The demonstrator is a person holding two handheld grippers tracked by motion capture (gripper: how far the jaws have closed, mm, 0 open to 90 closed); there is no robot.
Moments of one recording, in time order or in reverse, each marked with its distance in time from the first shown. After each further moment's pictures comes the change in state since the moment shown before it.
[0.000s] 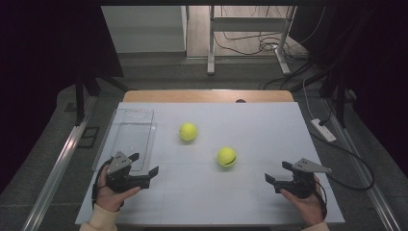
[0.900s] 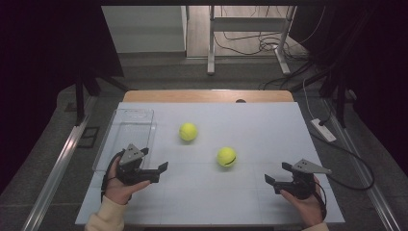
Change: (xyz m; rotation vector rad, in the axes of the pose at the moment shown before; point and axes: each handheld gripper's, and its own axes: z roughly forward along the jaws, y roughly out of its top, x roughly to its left) left arm -0.010 0.028 0.018 0.040 -0.027 0.036; right arm 0.001 -0.002 0.000 0.001 -0.003 0.005
